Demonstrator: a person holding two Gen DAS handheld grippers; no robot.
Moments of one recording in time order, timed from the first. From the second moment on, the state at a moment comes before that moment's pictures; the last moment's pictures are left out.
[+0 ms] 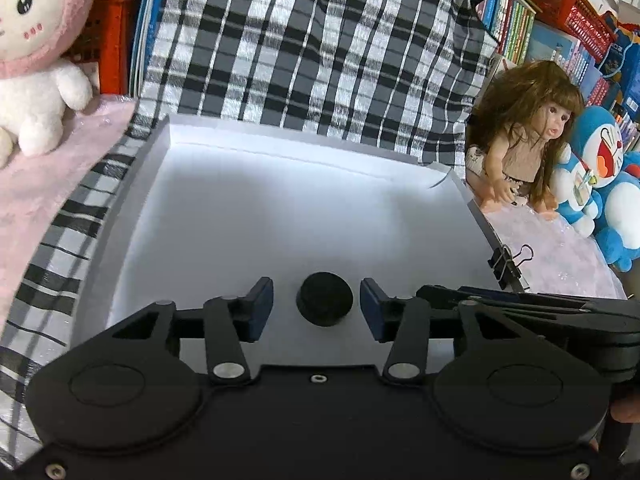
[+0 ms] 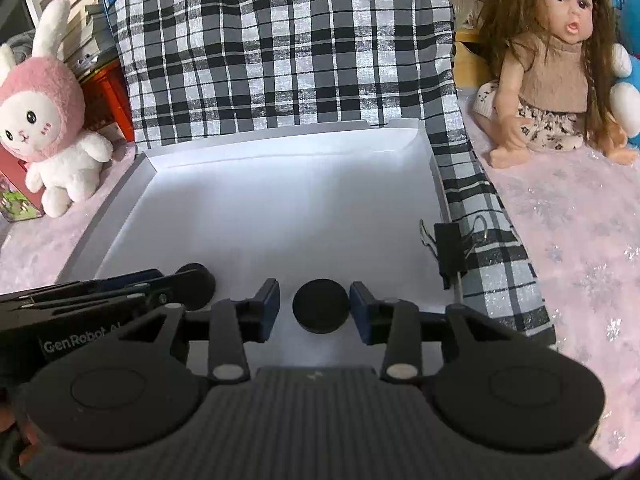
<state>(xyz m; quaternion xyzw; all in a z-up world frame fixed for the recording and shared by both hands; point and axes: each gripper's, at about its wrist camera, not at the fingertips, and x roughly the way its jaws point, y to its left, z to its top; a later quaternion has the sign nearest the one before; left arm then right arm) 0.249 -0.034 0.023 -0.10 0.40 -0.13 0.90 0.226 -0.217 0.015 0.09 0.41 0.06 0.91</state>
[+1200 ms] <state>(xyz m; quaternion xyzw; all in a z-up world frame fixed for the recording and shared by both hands) 0.028 0.021 0.021 -0.10 0.25 -0.12 0.95 0.012 -0.197 0.016 0.00 0.22 0.08 0.97</state>
